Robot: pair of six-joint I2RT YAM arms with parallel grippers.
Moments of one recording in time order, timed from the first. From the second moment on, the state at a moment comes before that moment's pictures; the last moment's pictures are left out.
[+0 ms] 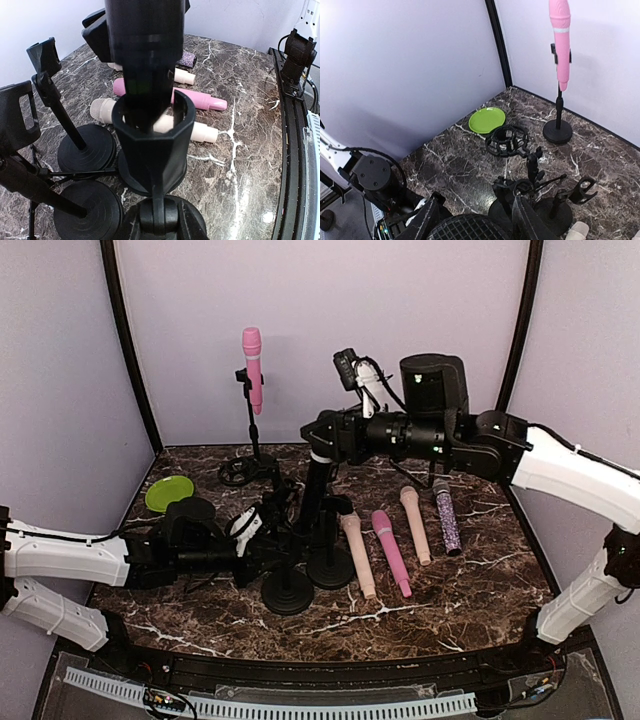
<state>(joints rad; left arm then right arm) -0.92 1.21 0.55 0.21 0.13 0.11 1.04 1.48 1.50 -0.28 -0.01 0.25</state>
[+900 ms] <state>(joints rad) -0.91 1.01 0.84 -0.24 0.07 0.07 0.83 1.24 1.57 -0.47 0.46 0.11</state>
